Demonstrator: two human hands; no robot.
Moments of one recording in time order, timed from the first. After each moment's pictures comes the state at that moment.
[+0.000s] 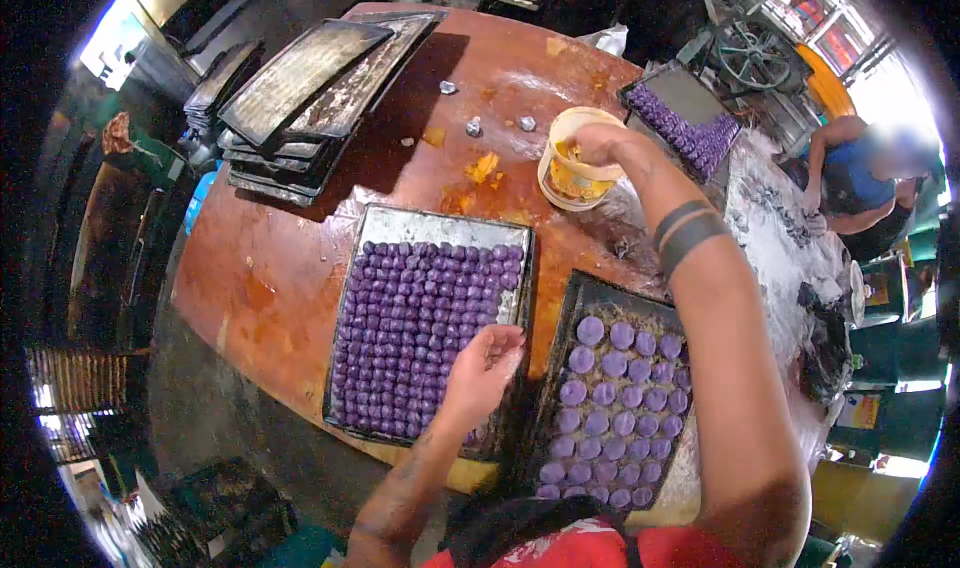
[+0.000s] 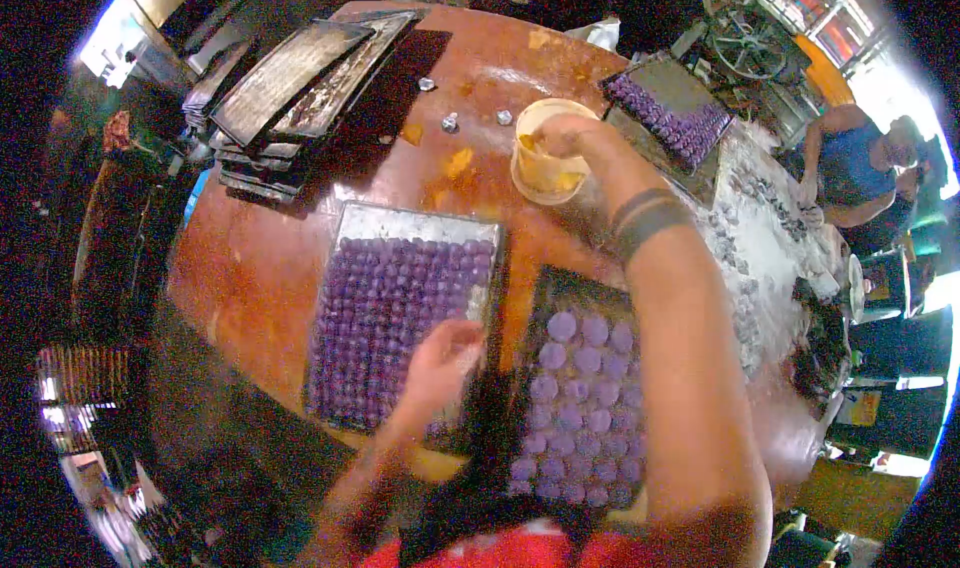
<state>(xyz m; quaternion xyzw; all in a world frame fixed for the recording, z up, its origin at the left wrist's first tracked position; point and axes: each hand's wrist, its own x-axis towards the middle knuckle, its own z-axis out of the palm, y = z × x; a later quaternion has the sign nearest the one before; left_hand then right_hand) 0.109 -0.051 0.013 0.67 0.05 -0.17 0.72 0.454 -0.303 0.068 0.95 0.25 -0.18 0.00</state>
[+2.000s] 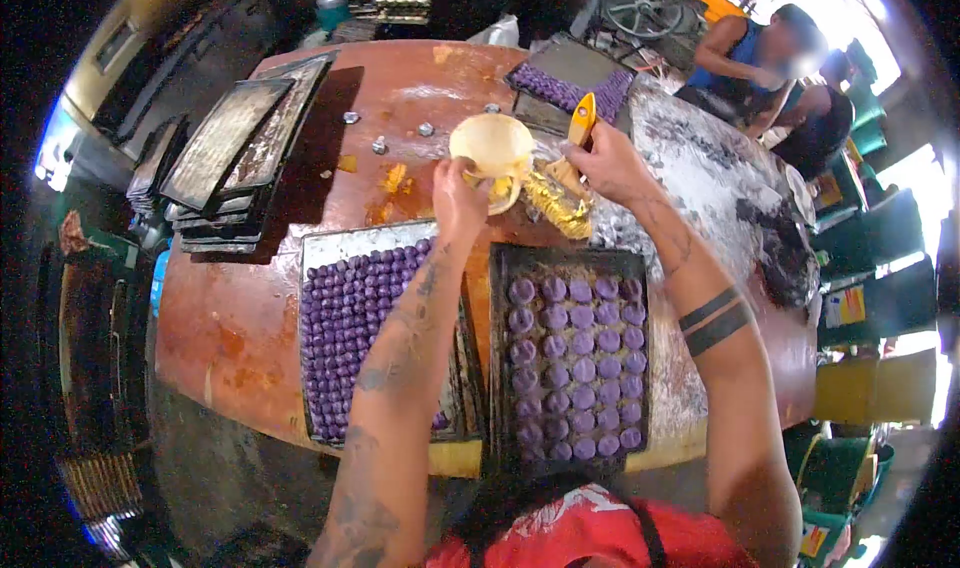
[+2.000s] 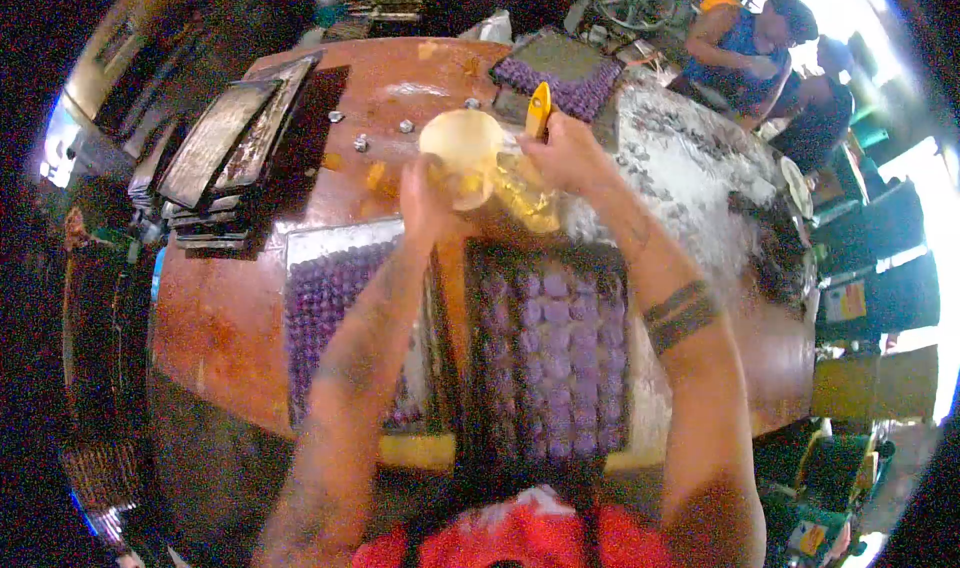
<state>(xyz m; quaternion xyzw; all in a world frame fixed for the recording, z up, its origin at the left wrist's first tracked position) 0.294 -0.165 0.031 0.85 -0.11 0.15 0.50 0.243 -0.376 0.164 0.94 -0.02 0.11 -0.31</state>
